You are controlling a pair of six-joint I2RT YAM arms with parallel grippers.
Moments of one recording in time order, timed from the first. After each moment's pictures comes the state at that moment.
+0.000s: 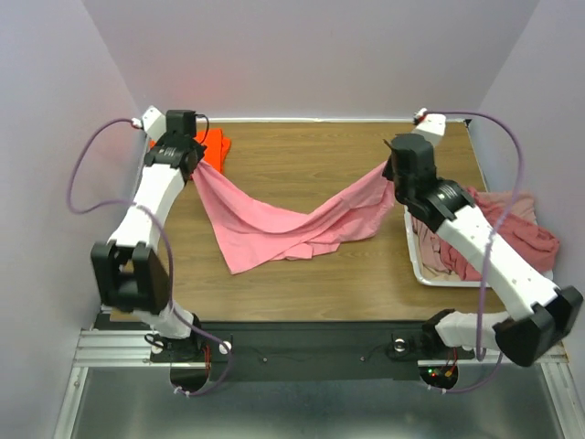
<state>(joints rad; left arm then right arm) -0.10 1.44 1.40 -0.53 -0.43 -0.86 0.54 1.19 1.29 -0.46 0.71 0.45</state>
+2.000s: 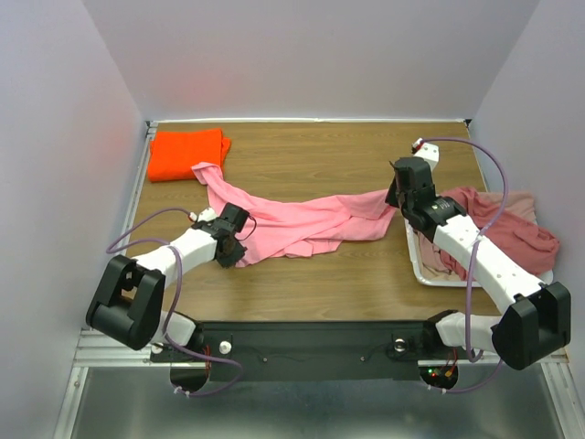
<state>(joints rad) -0.45 1.37 0.68 -0.55 -0.29 -1.09 0.39 1.23 1.00 -0.38 0.48 0.48</state>
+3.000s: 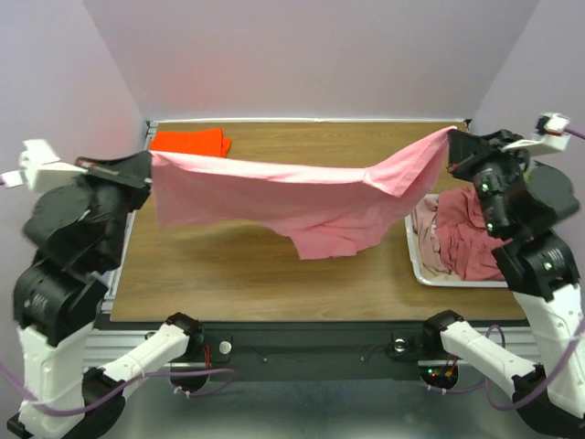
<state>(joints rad) -0.47 0.86 1.64 -0.87 -0.57 -0.92 0.39 0.86 1.37 -0.39 0.40 0.42</state>
